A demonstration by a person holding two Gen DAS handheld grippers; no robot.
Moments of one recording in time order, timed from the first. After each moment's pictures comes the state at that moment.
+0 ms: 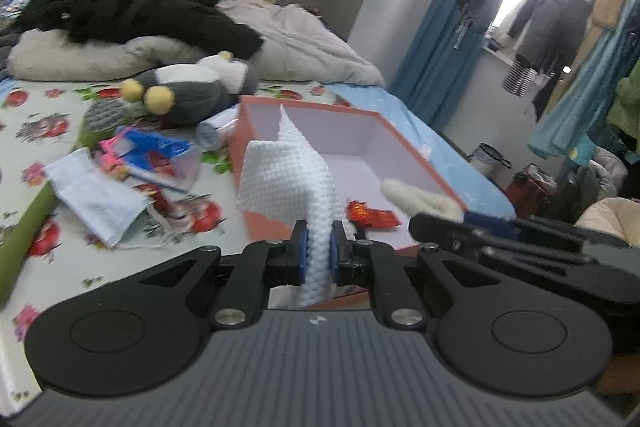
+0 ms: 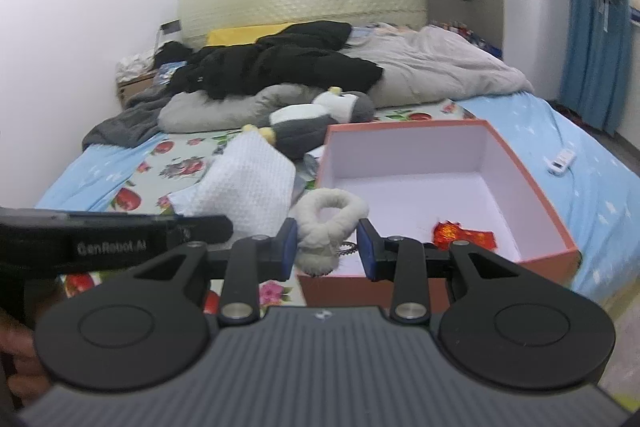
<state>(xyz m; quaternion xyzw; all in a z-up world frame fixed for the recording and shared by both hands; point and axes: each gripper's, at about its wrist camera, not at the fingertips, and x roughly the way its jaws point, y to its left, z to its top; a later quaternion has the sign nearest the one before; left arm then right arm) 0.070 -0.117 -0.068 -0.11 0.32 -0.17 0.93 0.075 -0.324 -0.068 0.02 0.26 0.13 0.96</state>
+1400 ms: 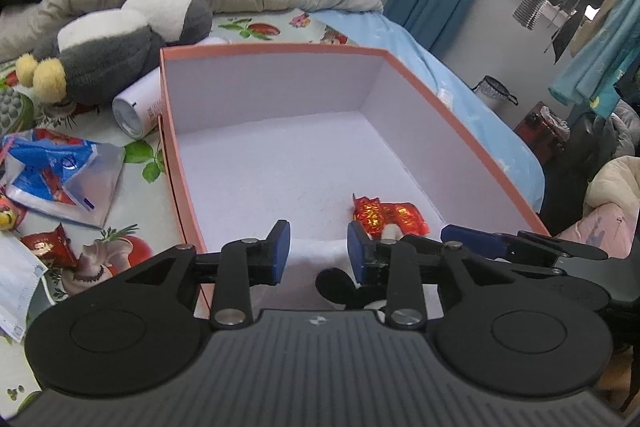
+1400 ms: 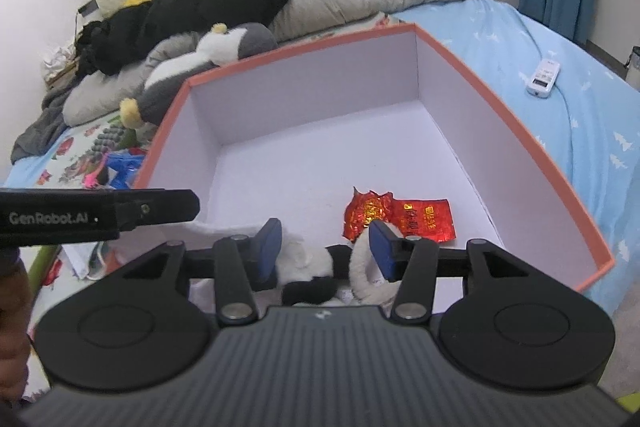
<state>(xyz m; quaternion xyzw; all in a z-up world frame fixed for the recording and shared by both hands) 0.298 -0.216 -0.157 -0.07 0.43 -0.21 0.88 0.232 -0.401 -0.158 0.08 0.37 0.06 0.93</state>
